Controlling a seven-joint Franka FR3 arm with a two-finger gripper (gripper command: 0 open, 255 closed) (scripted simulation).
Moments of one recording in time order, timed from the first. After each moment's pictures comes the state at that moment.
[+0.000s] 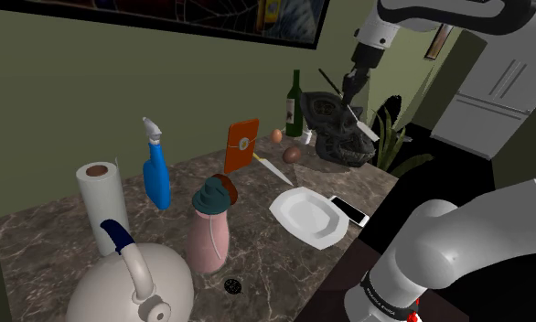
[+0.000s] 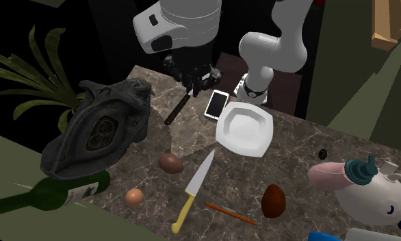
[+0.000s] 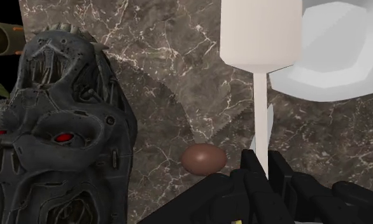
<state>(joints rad) -0.03 -0.54 -0.31 -2.01 -0.14 1.56 -0.30</state>
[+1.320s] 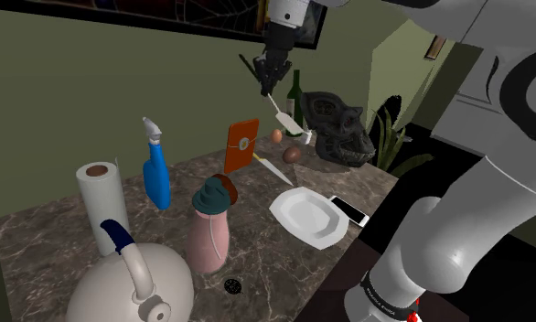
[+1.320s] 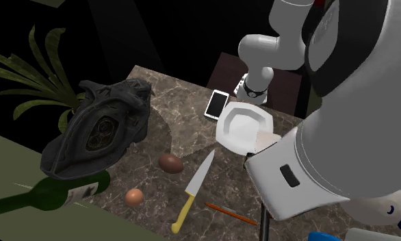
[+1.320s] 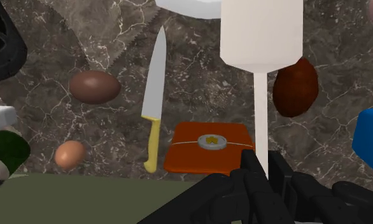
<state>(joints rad) 0.13 -0.19 -0.03 -1.72 -0.01 1.60 0.10</state>
